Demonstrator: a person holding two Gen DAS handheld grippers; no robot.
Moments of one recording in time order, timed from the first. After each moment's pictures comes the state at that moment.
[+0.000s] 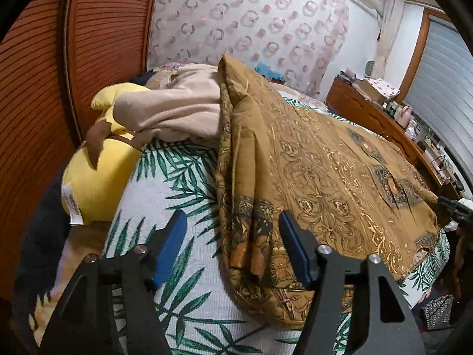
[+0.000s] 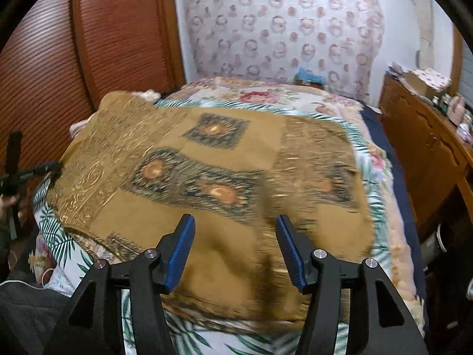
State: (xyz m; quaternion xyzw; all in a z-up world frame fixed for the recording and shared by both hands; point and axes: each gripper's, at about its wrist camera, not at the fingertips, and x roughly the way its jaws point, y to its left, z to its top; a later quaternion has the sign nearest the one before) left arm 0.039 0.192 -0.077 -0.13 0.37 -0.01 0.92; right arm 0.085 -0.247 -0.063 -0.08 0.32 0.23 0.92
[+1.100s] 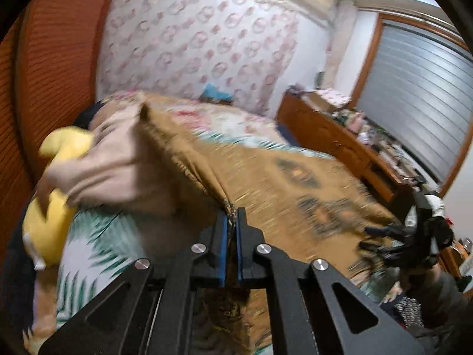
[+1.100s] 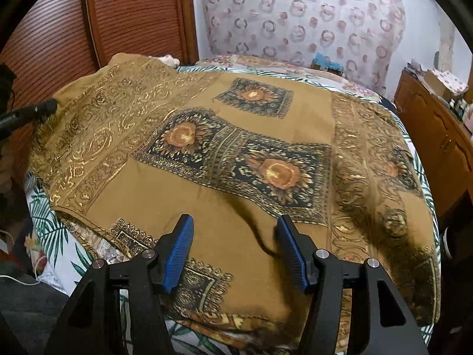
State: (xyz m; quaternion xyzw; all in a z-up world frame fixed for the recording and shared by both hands) left arm 0.053 0.128 -0.003 -0.13 0.30 -0.13 0.94; right arm 0.097 -0.207 -0.096 -0.10 0.34 0.23 0.91
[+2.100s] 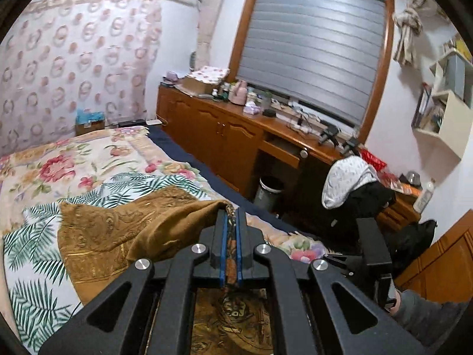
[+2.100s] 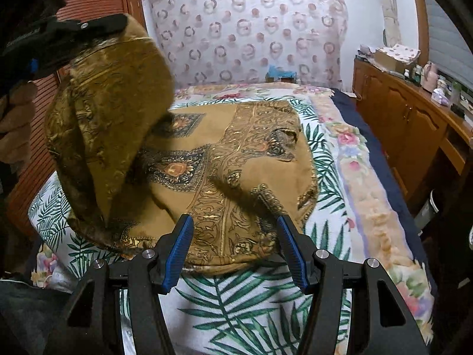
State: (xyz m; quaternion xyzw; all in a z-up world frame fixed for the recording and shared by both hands) left arm 0.128 -0.143 0.104 -0.01 0.28 -0.38 0.88; right arm 0.034 -0.333 -0.071 0.00 0.30 0.17 0.94
